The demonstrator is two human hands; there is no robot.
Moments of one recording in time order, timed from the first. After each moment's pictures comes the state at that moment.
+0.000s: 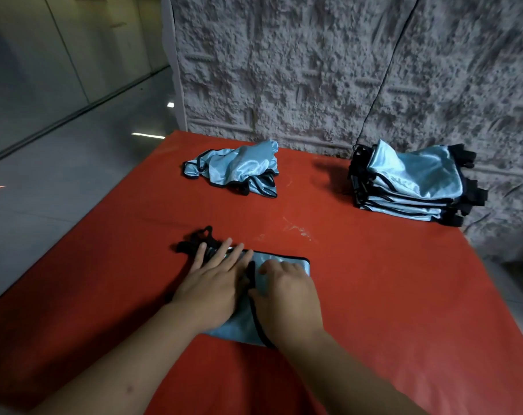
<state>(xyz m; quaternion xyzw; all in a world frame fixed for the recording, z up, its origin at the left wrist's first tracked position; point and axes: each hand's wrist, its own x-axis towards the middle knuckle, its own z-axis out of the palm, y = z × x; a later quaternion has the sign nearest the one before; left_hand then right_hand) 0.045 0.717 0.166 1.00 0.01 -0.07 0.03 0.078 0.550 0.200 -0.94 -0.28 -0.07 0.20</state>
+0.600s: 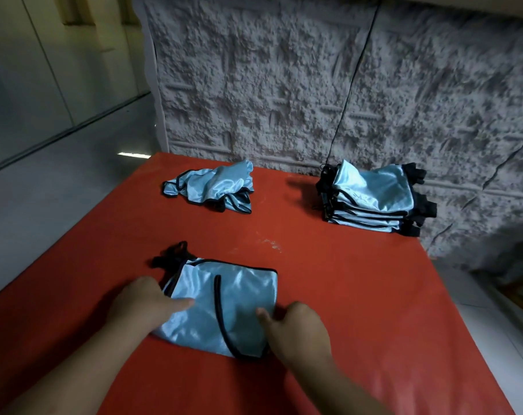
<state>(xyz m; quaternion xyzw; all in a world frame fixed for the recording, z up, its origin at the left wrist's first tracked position) 0.020 0.733 0.207 0.87 0.43 -0.08 0.24 0.063 0.479 0.214 -0.96 -0.04 0.12 0.24</state>
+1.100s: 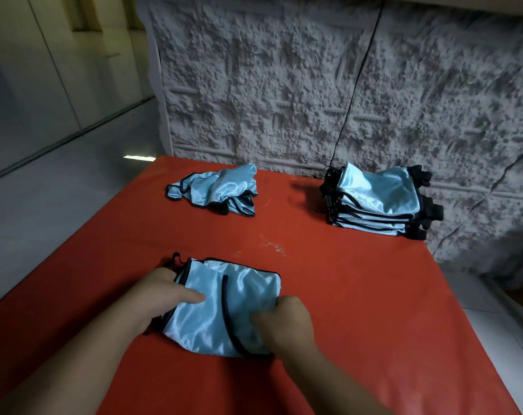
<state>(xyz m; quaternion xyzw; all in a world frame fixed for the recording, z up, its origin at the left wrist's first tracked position) 0.029 0.737 0.223 0.77 0.33 -0.12 0.53 0.080 0.511 0.204 -0.90 0.04 0.21 0.37</state>
